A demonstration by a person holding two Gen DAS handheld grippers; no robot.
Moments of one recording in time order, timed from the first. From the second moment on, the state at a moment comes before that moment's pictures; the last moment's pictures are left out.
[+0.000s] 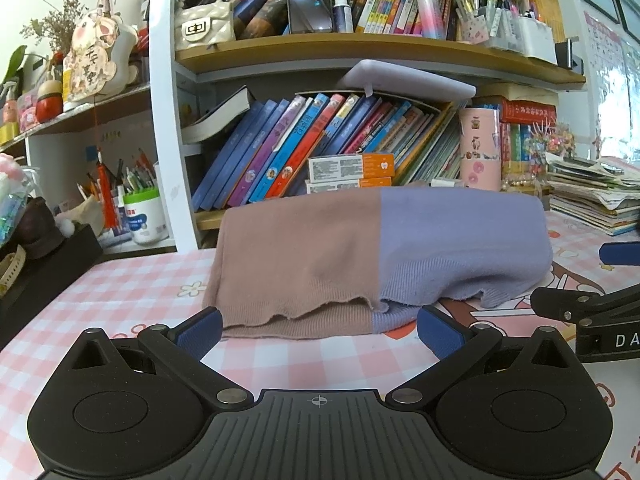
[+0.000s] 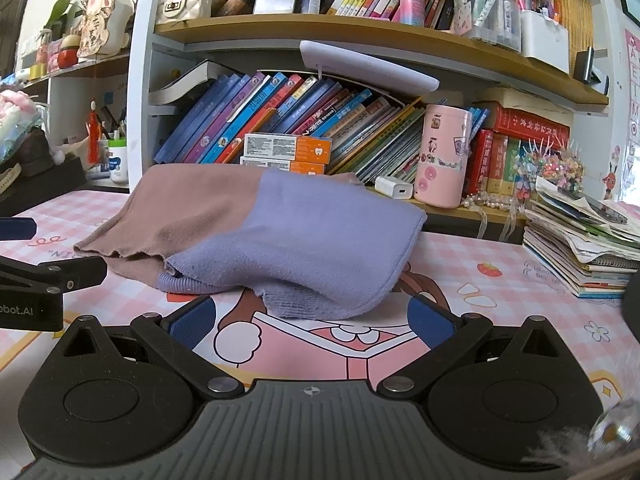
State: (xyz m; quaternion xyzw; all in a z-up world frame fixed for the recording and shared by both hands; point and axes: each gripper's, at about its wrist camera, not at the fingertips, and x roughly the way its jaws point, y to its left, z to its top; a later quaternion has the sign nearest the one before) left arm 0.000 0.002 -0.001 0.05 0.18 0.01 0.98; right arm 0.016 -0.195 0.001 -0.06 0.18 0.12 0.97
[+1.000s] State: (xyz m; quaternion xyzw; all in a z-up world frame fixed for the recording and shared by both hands) left arm -0.002 0.003 0.003 0.04 0.17 -0.01 0.98; right arm 0.016 -0.193 0.001 -0.06 0.18 0.13 0.97
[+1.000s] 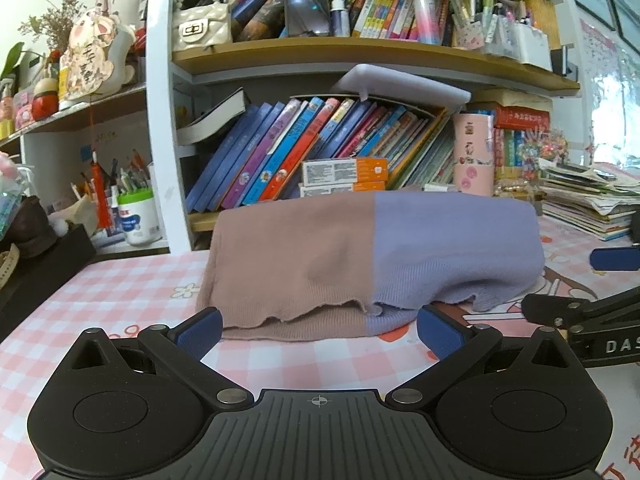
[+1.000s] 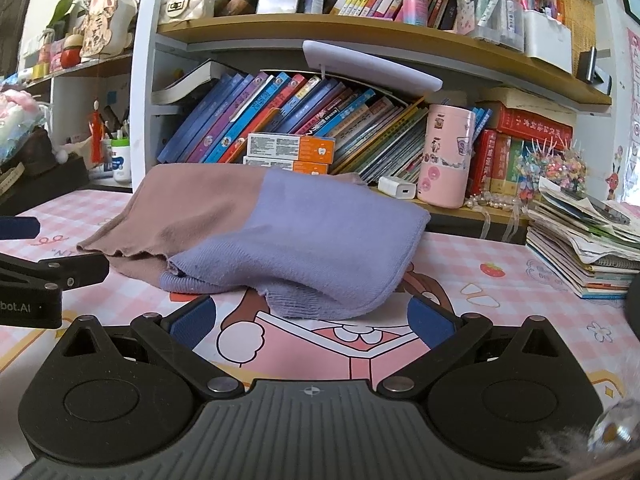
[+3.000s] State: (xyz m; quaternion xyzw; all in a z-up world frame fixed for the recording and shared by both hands) left arm 0.003 -0.052 0.012 0.13 0.19 -0.06 0.97; right arm 0.090 -0.280 0.019 0.21 0.28 0.22 0.91
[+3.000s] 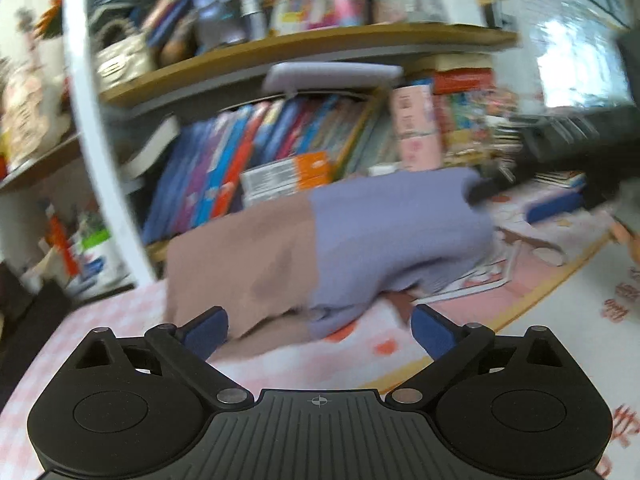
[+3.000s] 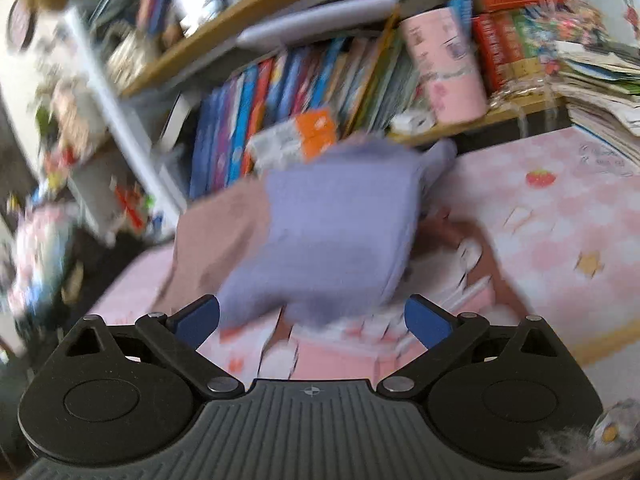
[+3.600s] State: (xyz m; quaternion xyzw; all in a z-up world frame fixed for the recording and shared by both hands) left arm 0.087 -0.202 -0.014 0.31 0.17 -0.11 0.93; right arm 0.180 -0.344 -0.017 0.44 0.30 0.26 0.81
